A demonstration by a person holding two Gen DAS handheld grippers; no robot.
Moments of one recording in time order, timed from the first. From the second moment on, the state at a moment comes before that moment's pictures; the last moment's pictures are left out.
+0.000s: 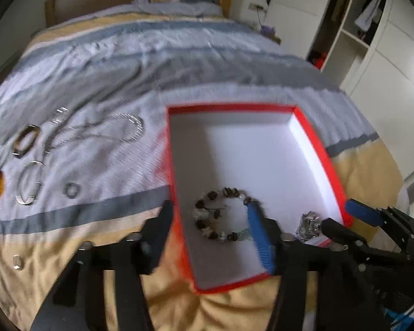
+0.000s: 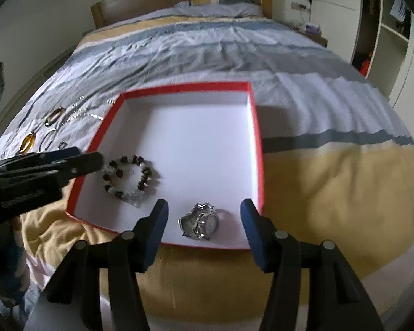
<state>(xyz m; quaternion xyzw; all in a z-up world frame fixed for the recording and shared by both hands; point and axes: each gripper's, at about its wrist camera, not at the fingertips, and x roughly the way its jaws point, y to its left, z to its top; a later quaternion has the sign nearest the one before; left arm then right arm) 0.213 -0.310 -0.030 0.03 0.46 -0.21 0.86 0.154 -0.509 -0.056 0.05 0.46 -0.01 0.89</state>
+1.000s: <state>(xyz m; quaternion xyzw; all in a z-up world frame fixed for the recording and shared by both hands) 0.062 0.068 0.054 -0.03 0.39 0.03 0.92 0.051 -0.310 0.062 0.00 0.36 0.14 0.92</state>
